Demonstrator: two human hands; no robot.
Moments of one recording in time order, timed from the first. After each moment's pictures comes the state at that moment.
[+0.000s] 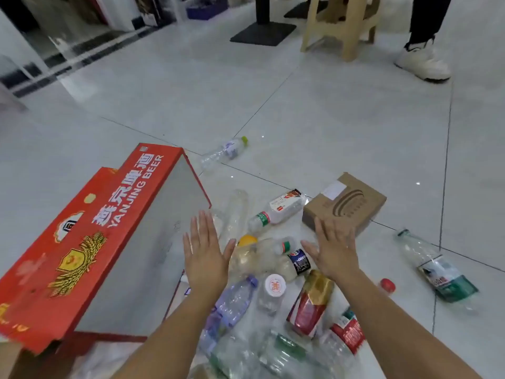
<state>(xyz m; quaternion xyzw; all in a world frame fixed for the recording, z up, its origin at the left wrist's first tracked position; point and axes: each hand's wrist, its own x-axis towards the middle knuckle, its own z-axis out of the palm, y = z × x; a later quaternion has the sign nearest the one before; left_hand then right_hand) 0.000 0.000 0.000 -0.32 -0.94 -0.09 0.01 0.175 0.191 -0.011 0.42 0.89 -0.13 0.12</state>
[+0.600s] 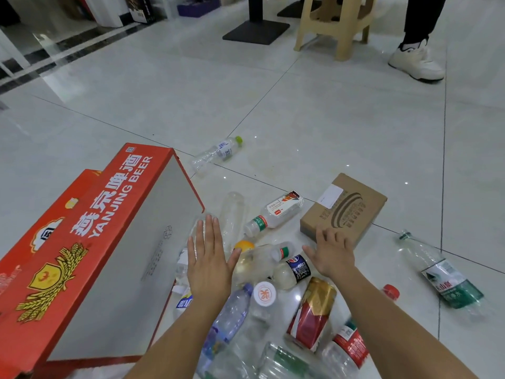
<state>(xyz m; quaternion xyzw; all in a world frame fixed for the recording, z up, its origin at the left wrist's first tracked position) -0.006 0.014 -0.028 -0.36 -0.93 -0.03 0.08 0.155 0.208 -0.042 0.46 0.86 -0.13 0.16</state>
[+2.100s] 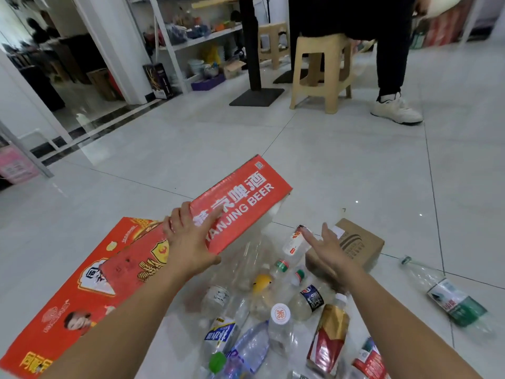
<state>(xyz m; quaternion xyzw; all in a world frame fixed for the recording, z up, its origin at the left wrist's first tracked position) -0.069 0.000 0.150 -0.43 -0.90 -0.02 0.06 0.135 0.197 0.064 0.49 0.69 -0.52 -0.09</state>
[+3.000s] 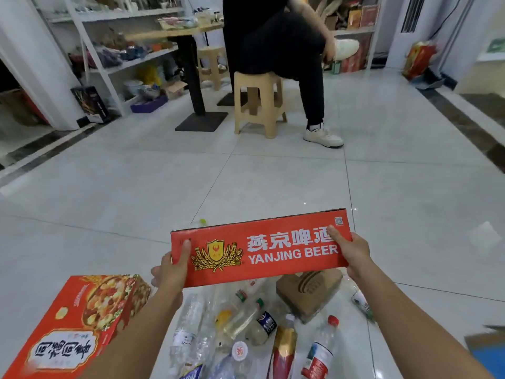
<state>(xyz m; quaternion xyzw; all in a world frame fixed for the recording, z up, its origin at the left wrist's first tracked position) -0.019 0.070 0.245 -0.11 -0.84 -0.47 -0.24 0.266 0.252 0.230 0.61 0.41 -0.59 -0.34</state>
